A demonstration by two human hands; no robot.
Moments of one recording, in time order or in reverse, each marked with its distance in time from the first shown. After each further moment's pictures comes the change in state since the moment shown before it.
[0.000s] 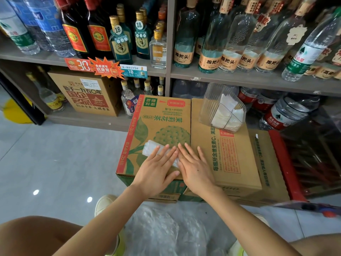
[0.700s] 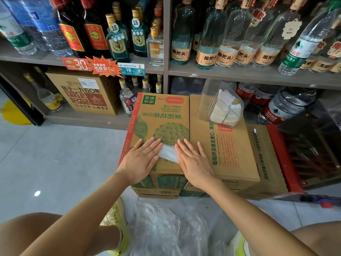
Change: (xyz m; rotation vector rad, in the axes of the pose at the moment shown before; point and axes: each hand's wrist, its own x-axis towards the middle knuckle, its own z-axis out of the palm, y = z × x) left_hand -0.010 -0.051 -0.002 -0.040 -0.042 -0.048; right_hand -0.001 -0.001 -0.011 0.075 -0.146 -0.023
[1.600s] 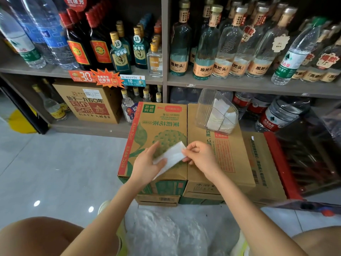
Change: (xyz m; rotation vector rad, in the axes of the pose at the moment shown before) left_hand 0.011 0.059 -0.043 -0.753 0.138 -0.508; right_hand 0.004 0.007 -0.056 1.082 0.188 0.414
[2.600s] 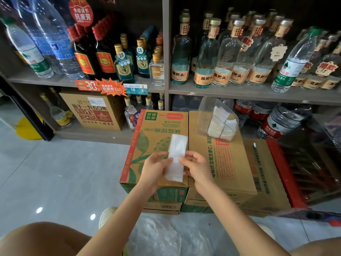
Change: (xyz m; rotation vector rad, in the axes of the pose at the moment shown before) left_hand 0.003 0.029 0.011 -0.796 0.041 -0.416; right_hand -0.016 -0.010 0.023 0.430 0.070 0.188
